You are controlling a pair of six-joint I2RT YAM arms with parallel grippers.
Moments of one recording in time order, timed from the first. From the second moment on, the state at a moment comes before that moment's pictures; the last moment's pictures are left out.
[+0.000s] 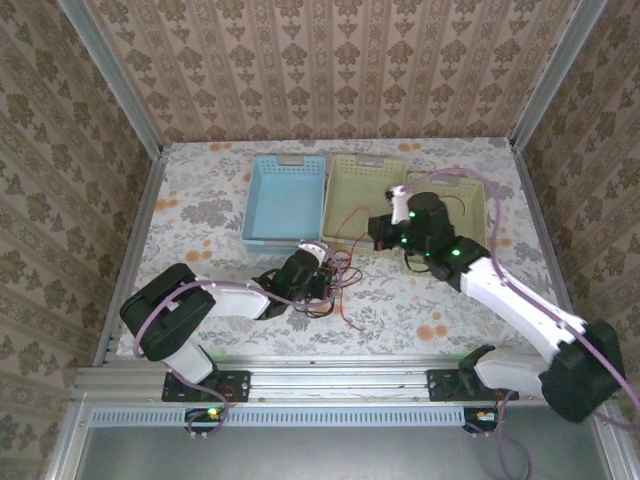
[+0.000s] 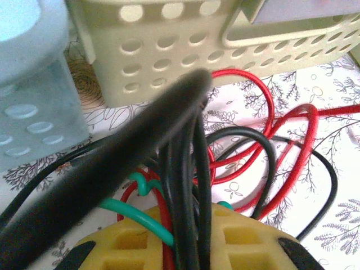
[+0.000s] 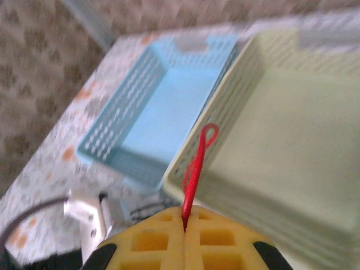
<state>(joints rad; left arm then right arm) -0.92 1.61 0.58 0.35 -0.12 -0.38 0.46 1.10 0.87 -0.19 -0.09 0.39</state>
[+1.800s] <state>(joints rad) -0.94 1.64 0.59 0.31 -0.10 -0.36 0.42 1.20 0.85 -0.42 -0.08 0.39</state>
